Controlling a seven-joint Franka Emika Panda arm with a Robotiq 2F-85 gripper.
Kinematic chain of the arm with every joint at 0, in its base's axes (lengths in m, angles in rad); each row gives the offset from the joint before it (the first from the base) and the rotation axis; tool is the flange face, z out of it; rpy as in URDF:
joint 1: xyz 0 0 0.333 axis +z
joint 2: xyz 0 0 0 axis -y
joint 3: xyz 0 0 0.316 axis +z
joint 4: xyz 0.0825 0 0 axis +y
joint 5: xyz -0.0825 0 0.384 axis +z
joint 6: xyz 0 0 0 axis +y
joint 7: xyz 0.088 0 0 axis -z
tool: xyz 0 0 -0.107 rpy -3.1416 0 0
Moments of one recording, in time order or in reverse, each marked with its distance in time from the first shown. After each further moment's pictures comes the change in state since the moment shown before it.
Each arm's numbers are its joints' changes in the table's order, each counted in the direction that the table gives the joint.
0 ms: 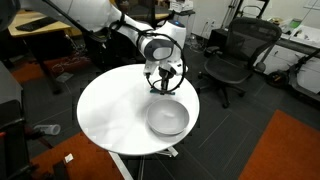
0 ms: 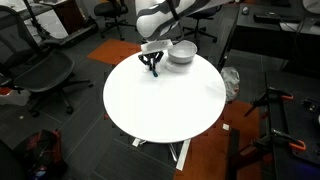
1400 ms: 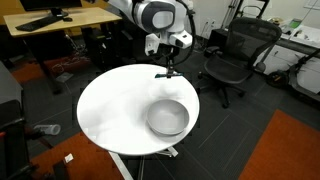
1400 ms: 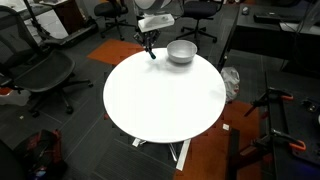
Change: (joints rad) arm 0.018 0.221 -0.003 0.131 -0.106 -0.010 -0.068
